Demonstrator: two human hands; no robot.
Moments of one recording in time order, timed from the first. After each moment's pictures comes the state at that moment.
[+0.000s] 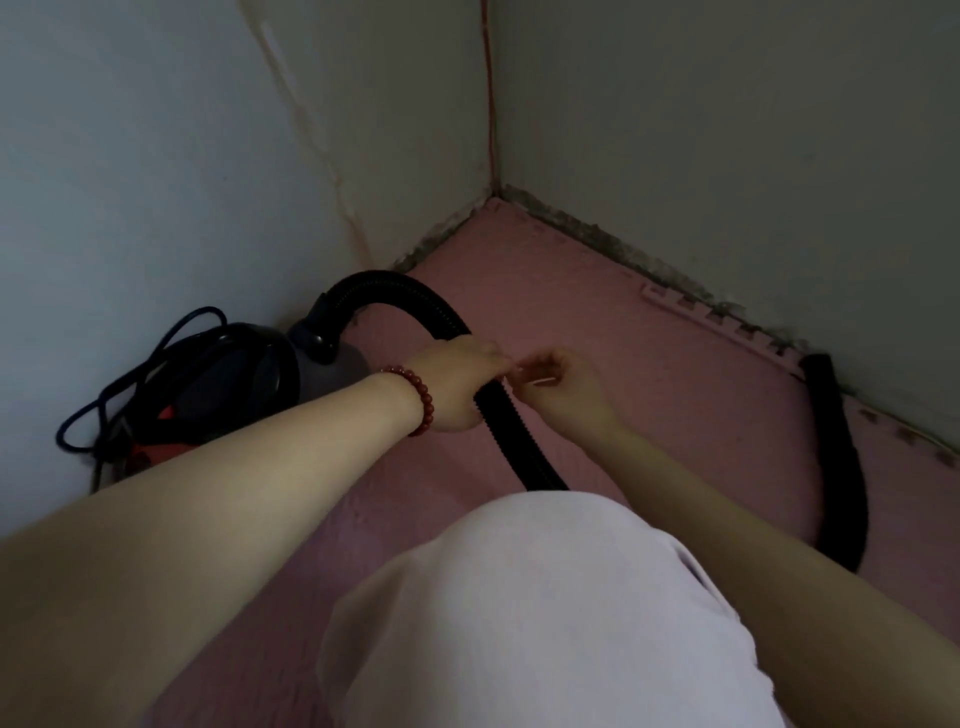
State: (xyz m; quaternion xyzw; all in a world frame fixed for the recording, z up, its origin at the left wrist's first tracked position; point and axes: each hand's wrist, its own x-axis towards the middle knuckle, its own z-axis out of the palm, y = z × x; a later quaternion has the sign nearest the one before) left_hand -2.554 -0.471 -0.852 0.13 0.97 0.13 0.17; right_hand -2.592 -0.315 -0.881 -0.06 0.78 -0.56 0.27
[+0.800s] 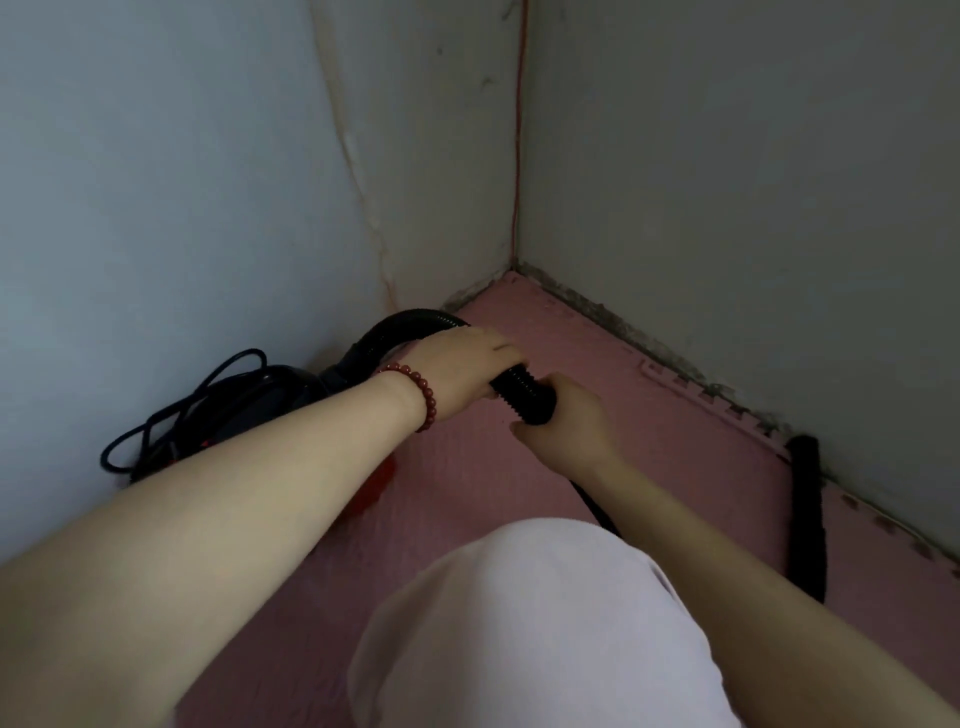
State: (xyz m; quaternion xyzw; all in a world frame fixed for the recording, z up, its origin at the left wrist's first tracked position) left_hand -2.570 -0.491 -0.787 0.14 0.99 0.02 0.03; right_hand -2.592 -0.327 -0.820 -0.20 0.89 -0.37 0.18
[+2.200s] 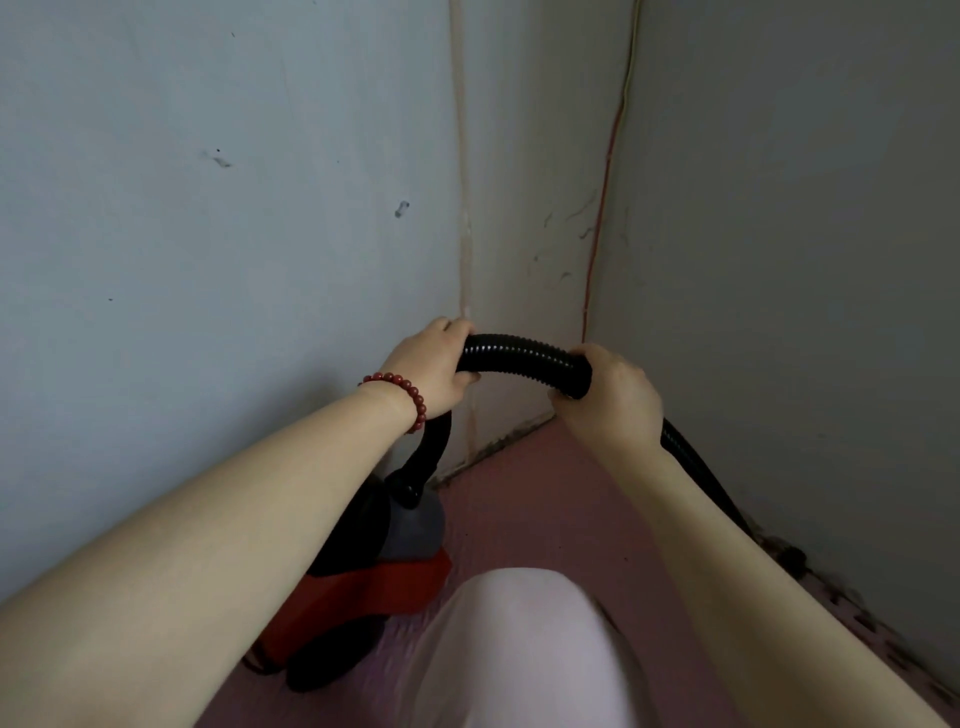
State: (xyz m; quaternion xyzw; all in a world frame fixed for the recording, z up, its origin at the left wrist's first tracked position) left_hand -2.498 -0.552 -0.624 -0.15 0.97 0.09 -0.14; right_hand -2.592 -0.382 -0.665 -0.32 0.88 -0.32 -0.15
